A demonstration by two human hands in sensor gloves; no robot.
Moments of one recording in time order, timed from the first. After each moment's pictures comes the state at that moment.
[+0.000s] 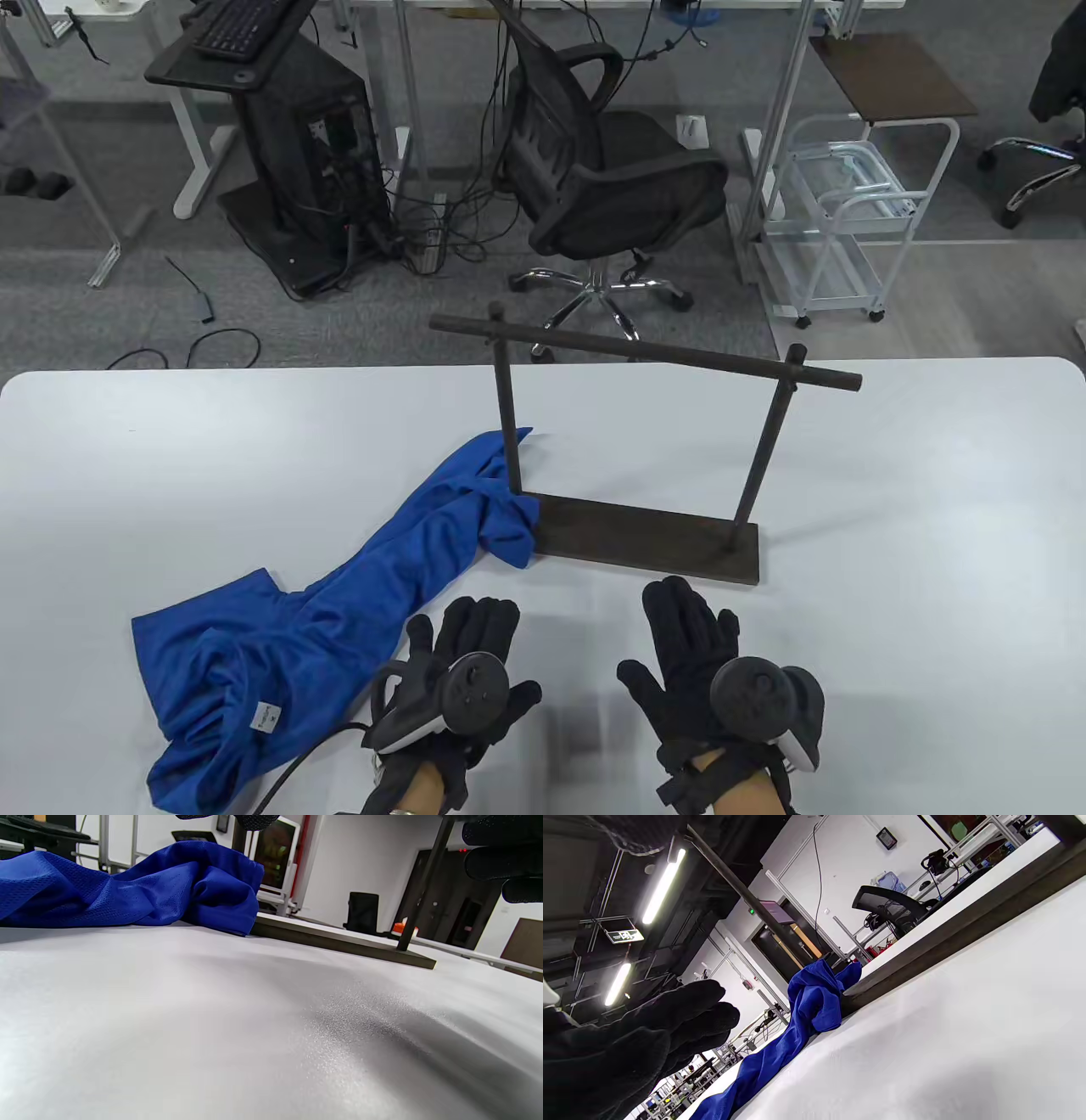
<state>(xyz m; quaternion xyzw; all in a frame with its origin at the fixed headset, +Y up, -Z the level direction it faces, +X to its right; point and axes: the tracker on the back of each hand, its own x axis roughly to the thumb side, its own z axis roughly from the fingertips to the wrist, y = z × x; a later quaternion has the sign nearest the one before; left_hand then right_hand) -0.119 -0.737 -0.259 -0.05 -0.22 0.12 0.97 0.151 -0.734 -0.248 0.16 -0.06 0.91 0.39</state>
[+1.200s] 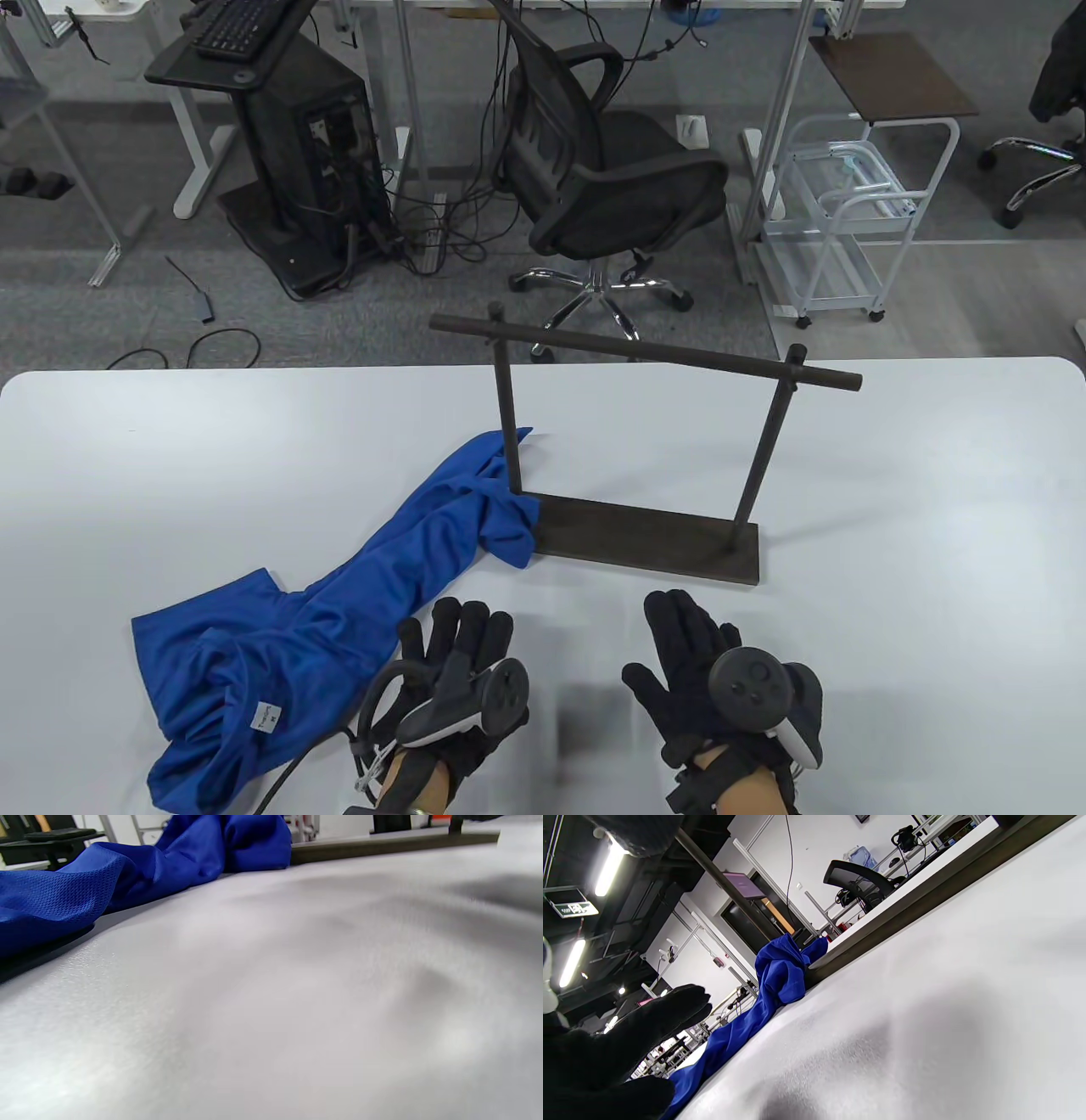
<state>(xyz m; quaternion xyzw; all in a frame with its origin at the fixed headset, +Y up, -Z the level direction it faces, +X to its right) -0.106 -0.762 -0.262 -0.14 -0.19 -0.07 0.97 0.156 -0.747 -0.252 0.12 0.01 0.92 0.36</state>
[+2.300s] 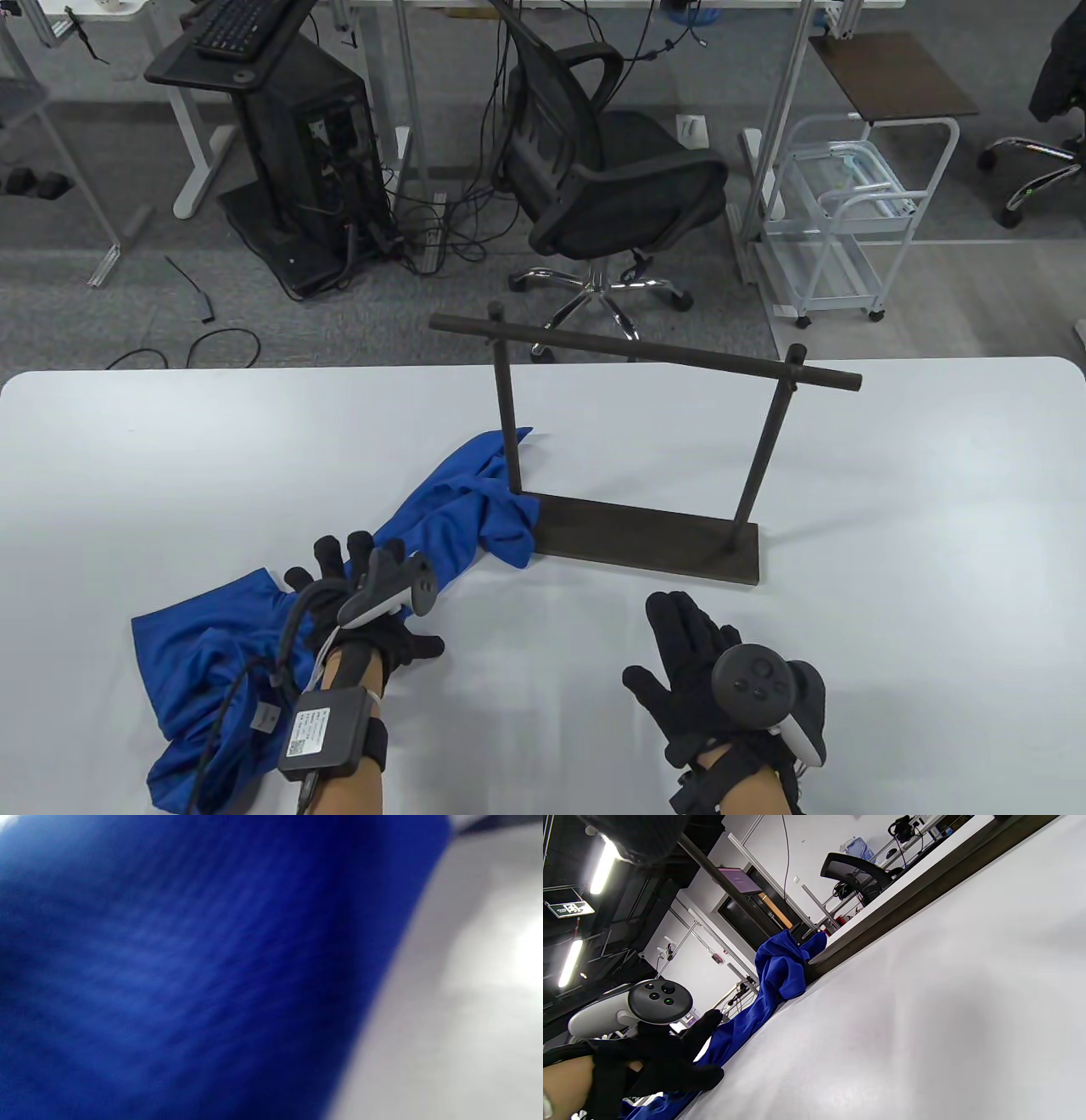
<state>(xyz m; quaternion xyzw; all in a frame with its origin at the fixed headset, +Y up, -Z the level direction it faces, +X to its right) -0.215 -0.792 -0.370 -0.29 0.00 -0.10 0.95 0.157 -0.747 -0.254 0.13 0.02 0.92 0.38</state>
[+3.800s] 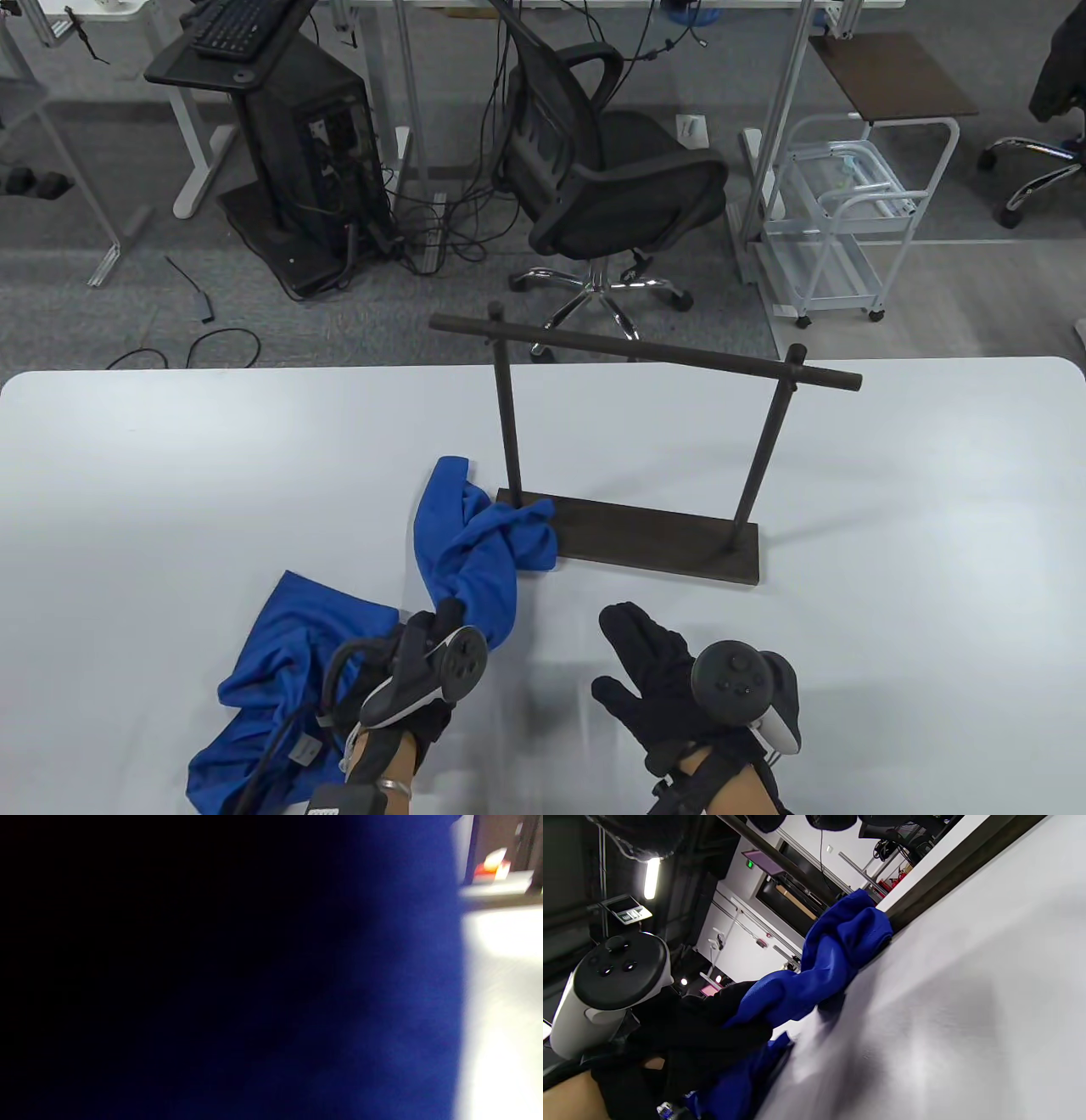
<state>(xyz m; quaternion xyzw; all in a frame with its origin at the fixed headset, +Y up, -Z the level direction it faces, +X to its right) -0.144 -0.744 -0.284 -0.04 -0.13 0.00 0.99 0.131 -0.741 -0.253 0.20 0.05 0.87 0.45</state>
